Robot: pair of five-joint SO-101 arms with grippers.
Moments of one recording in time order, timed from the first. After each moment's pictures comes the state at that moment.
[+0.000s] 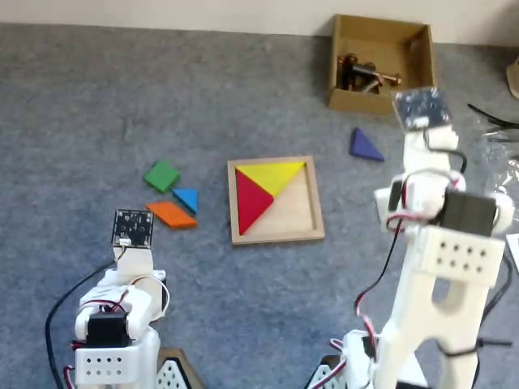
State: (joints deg) left arm -8.3 -104.6 95.9 77.0 1.3; right arm 6.9 -36.9 13.6 92.5 24.6
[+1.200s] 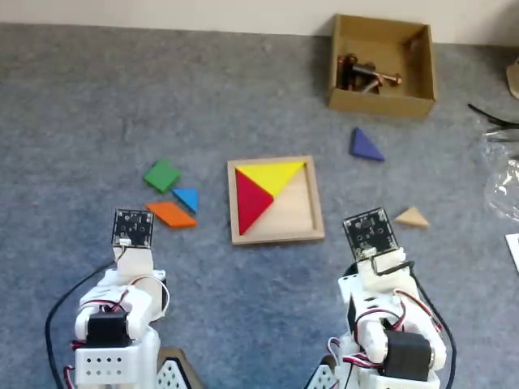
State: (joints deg) left arm -8.3 -104.6 95.9 77.0 1.3; right arm 1.8 -97.1 71.3 82.9 27.7
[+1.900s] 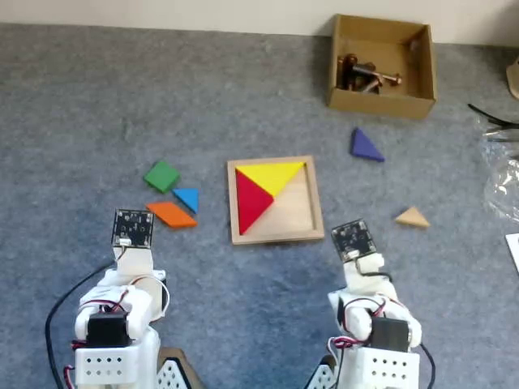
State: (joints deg) left arm -8.3 -104.6 95.9 77.0 1.3; right arm 1.9 -97.8 95.1 74.4 27.7
